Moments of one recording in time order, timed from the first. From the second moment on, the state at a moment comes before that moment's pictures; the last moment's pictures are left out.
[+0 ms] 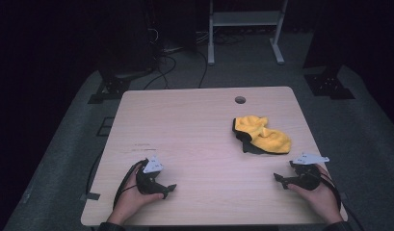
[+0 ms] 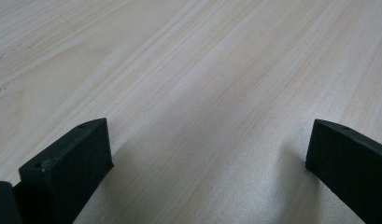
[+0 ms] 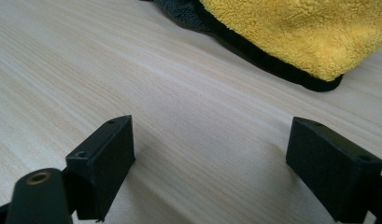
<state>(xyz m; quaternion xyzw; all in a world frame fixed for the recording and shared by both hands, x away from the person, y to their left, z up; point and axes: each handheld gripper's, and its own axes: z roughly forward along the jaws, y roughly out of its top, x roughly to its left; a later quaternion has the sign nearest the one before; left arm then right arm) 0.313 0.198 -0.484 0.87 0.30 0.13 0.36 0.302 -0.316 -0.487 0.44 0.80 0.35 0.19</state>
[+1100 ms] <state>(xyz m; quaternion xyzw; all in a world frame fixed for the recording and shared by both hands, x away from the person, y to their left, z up) 0.314 0.198 -0.484 0.87 0.30 0.13 0.36 0.340 -0.298 -0.443 0.41 0.80 0.39 0.20</state>
